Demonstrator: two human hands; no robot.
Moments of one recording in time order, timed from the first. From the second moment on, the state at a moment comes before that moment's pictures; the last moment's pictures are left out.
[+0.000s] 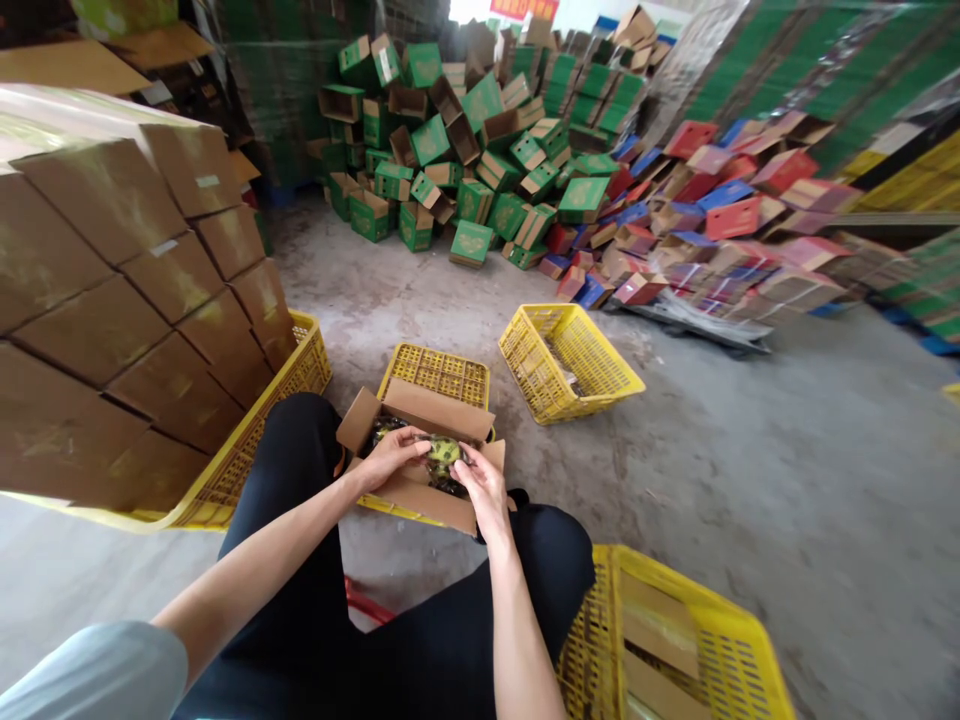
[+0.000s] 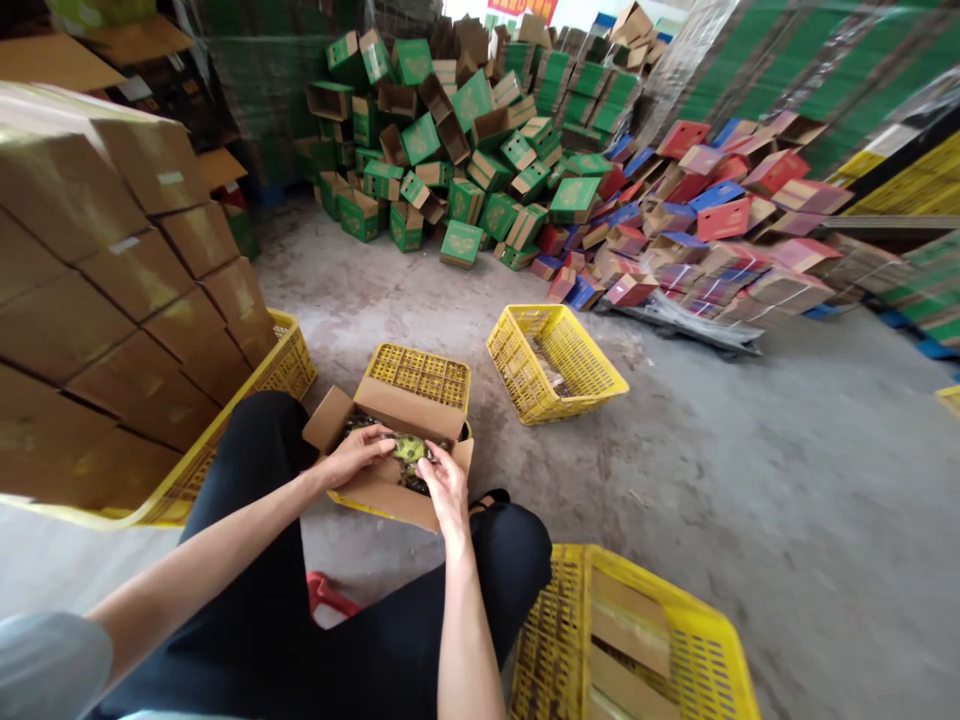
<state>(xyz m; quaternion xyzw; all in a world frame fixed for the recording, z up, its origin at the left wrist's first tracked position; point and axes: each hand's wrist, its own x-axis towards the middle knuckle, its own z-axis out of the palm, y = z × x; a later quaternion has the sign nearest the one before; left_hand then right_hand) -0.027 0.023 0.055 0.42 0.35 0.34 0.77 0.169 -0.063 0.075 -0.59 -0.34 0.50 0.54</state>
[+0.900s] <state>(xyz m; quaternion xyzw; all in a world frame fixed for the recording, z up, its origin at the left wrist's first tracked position) -0.028 0.019 0.062 0.45 0.30 0.29 0.79 0.172 -0.063 0.069 -0.65 -0.37 0.46 0.48</state>
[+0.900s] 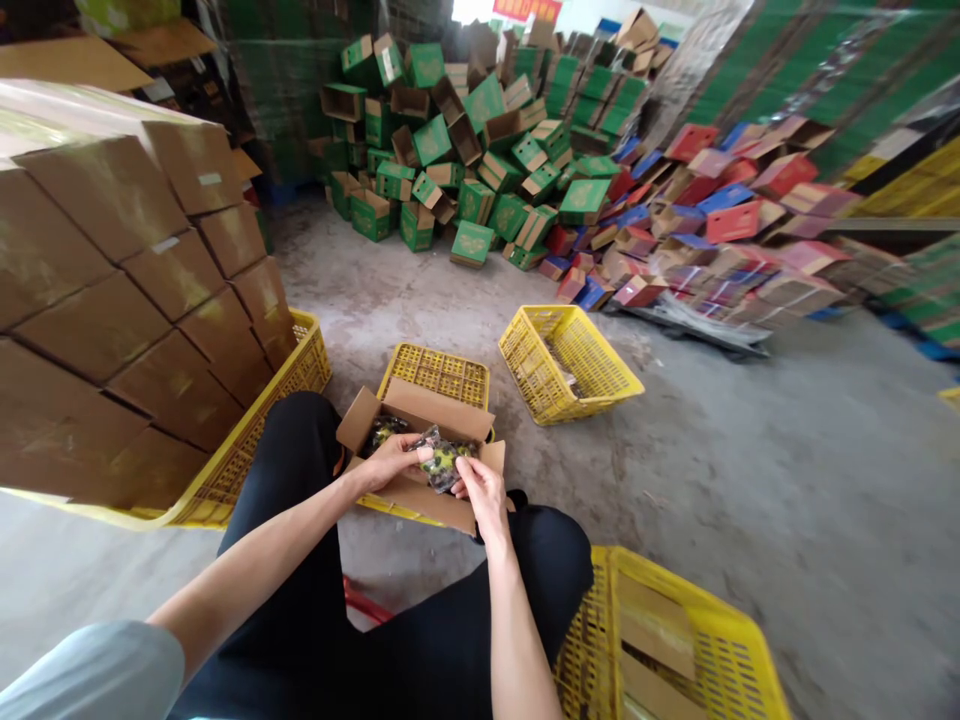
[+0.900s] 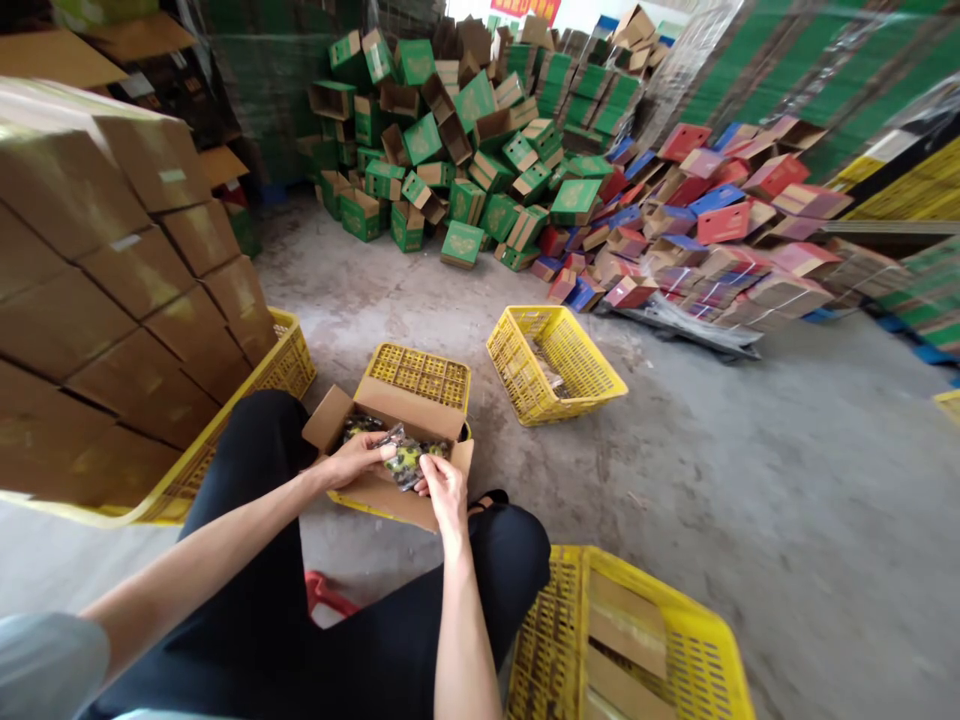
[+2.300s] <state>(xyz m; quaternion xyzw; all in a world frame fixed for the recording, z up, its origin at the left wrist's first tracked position) -0.029 0.023 0.049 0.49 0.33 0.30 0.75 0.170 -0.064 0.074 -0.64 -0.44 0.47 0.42</state>
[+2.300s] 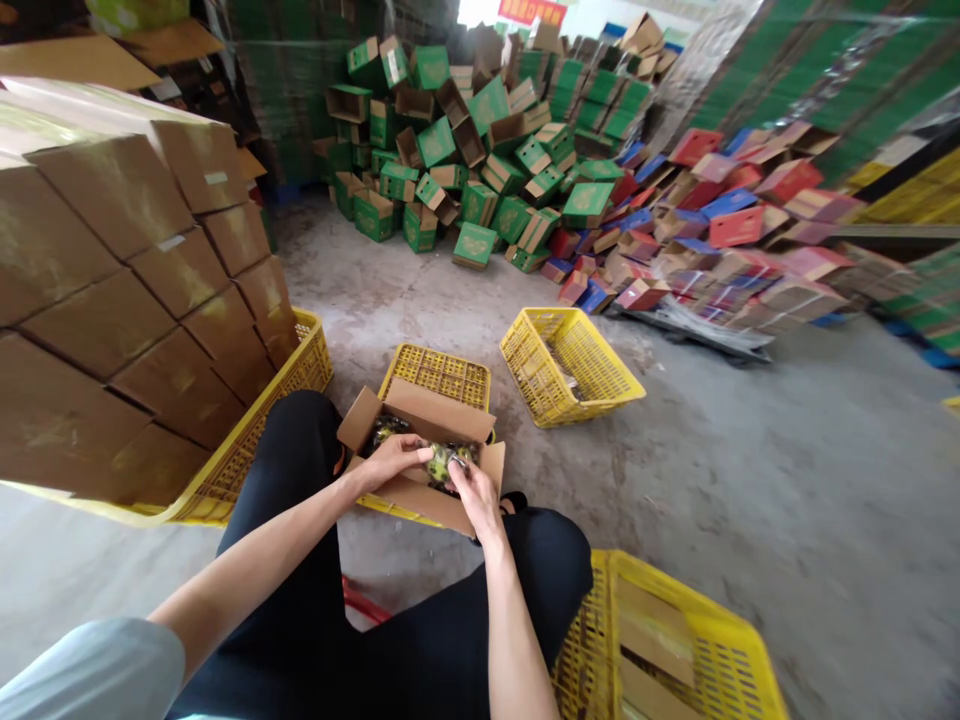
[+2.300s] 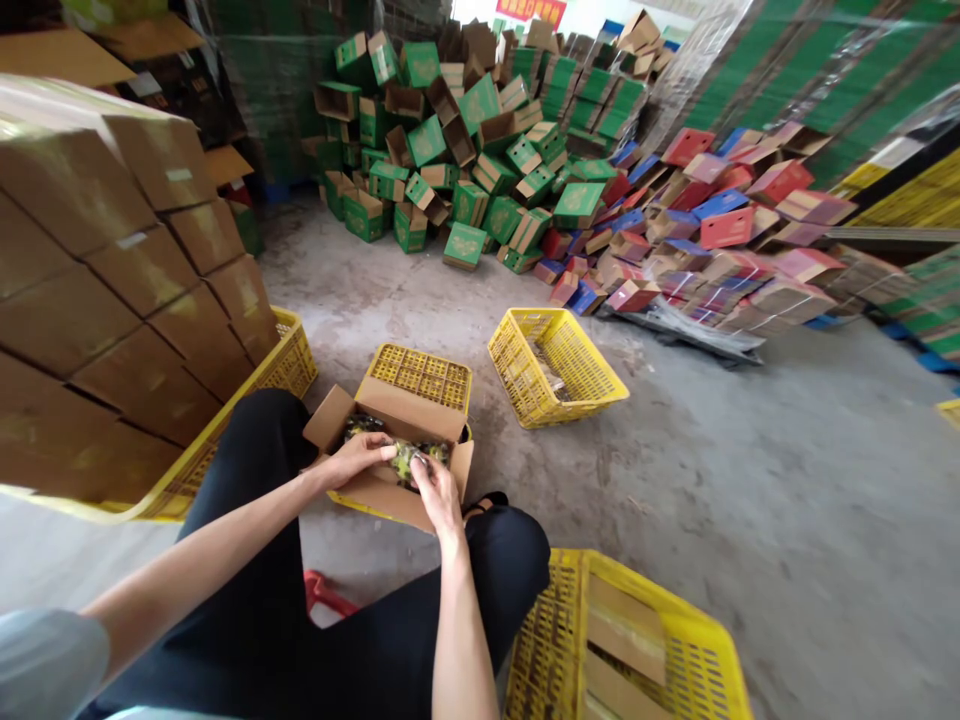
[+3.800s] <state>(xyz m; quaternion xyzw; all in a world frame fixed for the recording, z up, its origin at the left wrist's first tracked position) -0.025 0.021 0.048 0.40 0.37 0.33 0.77 0.173 -0.062 0.070 -0.64 -0.37 0.45 0.51</state>
